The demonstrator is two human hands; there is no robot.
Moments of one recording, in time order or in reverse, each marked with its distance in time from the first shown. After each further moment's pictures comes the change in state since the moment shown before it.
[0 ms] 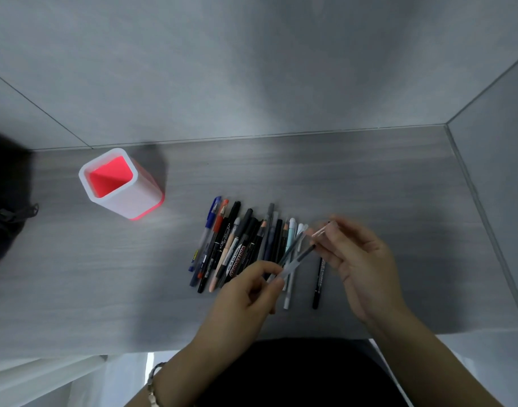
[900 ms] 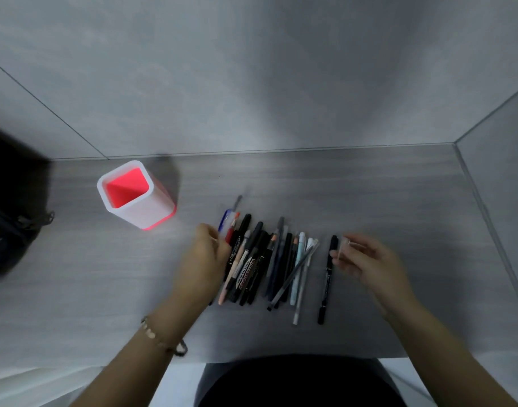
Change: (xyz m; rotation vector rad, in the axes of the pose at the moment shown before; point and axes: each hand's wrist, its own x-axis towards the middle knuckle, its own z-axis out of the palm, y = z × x) left_hand 0.056 -0.015 -0.062 0.340 0.421 -0.060; right_hand 0.035 0.004 -0.023 -0.256 0.070 0.120
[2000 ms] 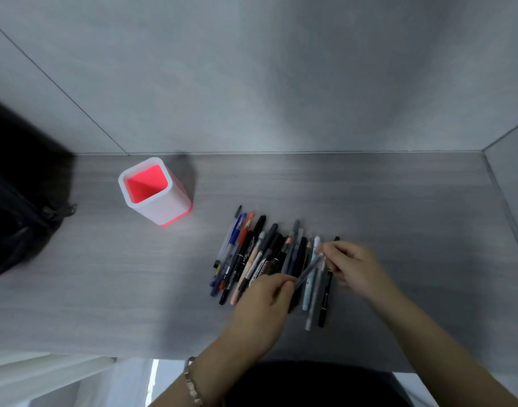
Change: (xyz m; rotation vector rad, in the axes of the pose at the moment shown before) left_hand -0.055 0.021 0.031 -0.070 -0.305 0.047; right_hand 0.010 0.006 0.032 -0.513 -0.305 -0.033
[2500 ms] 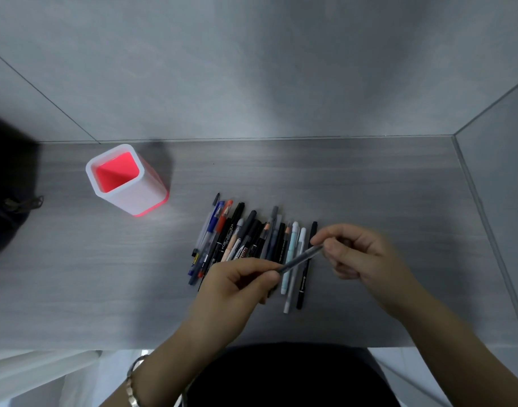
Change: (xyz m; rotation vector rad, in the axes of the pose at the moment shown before) left_hand -0.025 0.041 -0.024 -0.391 -0.003 0.053; right_hand -0.046 -0.025 -0.028 0.275 -0.190 -0.177
